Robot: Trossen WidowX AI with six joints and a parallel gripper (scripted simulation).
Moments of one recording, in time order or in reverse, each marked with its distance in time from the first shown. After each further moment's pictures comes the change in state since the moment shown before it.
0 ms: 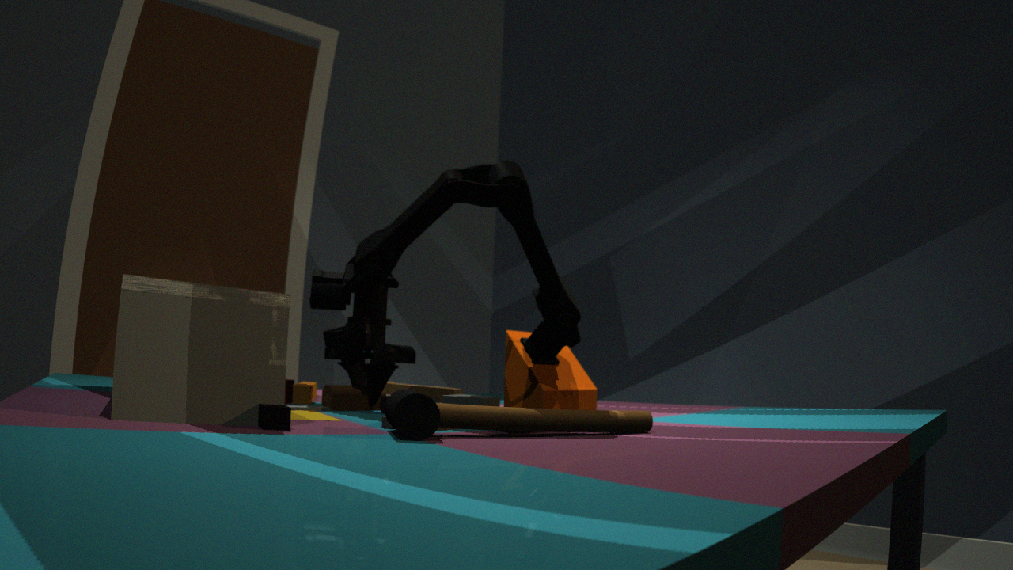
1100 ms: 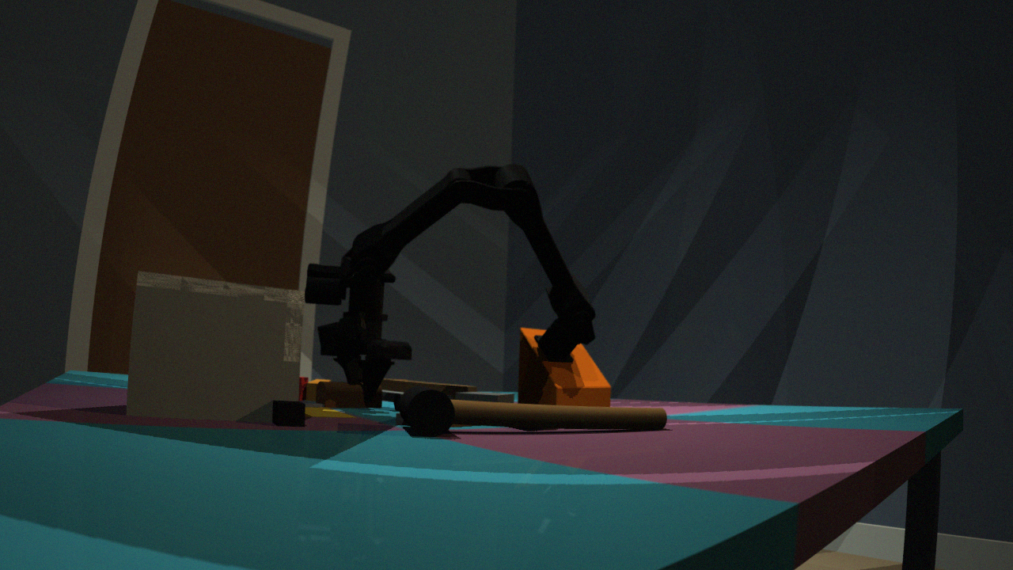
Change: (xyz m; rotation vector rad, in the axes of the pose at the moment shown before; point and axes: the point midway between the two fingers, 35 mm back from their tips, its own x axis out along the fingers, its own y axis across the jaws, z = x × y) arm 0.000 0.000 0.038 -0.002 -0.002 0.000
